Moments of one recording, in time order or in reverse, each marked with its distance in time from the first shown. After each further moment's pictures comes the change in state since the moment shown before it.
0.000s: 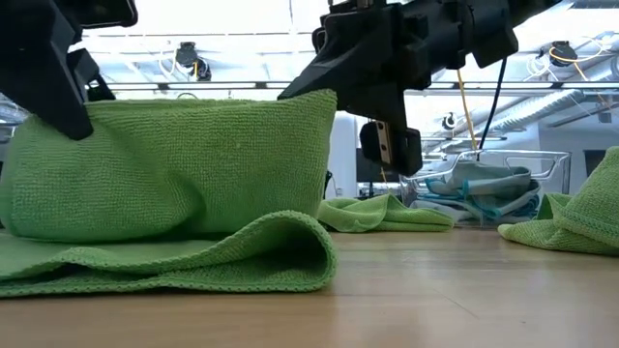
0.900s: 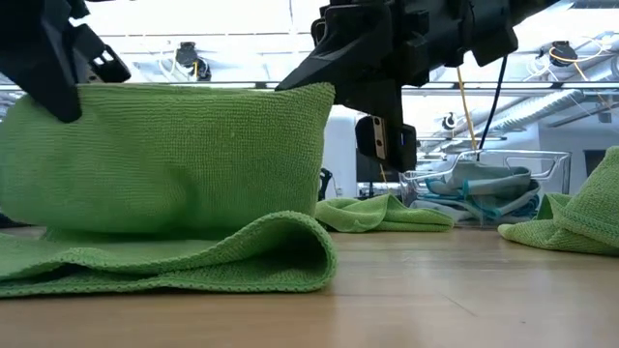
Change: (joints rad) left arm 0.016 0.029 0.135 -0.213 0.076 0.135; right arm 0.009 -0.002 0.001 -0.004 -0.005 -0.047
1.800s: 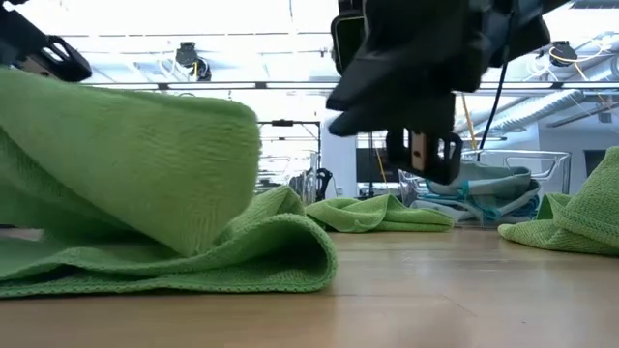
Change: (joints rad) left arm -0.079 0.003 -0.014 0.057 0.017 -0.015; right arm 0.053 0.003 -0.004 -0.038 -0.038 -0.024
